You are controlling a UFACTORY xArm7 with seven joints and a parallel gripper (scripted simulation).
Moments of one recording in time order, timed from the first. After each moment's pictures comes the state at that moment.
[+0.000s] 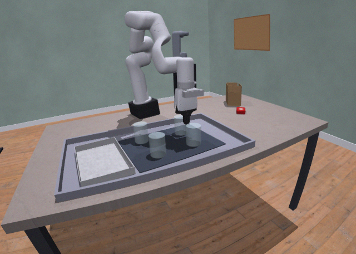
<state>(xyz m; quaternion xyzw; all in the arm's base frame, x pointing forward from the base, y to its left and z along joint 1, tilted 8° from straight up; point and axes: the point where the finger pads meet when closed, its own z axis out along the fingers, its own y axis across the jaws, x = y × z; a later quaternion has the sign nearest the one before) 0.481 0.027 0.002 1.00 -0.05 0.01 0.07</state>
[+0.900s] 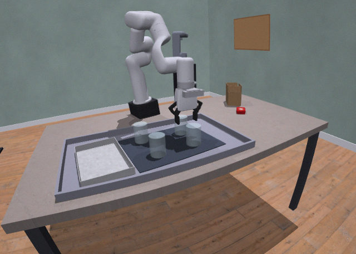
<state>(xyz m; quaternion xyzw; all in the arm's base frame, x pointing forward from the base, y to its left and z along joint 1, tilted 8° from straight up) 0.481 0.027 0.002 1.00 -0.05 0.01 0.07</state>
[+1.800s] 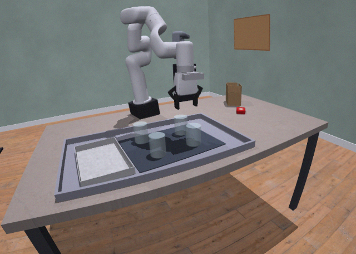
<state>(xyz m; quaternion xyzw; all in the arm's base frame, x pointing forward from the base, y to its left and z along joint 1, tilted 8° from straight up) 0.482 0.037 0.072 1.00 -0.05 0.01 0.06</state>
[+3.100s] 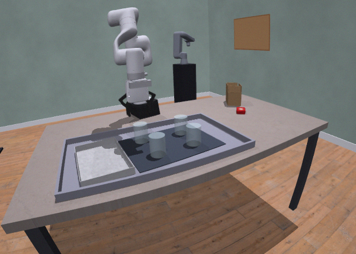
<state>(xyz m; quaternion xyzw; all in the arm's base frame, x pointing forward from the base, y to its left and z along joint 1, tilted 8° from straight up) 0.388 -0.160 0.079 1.00 -0.05 0.01 0.07</state>
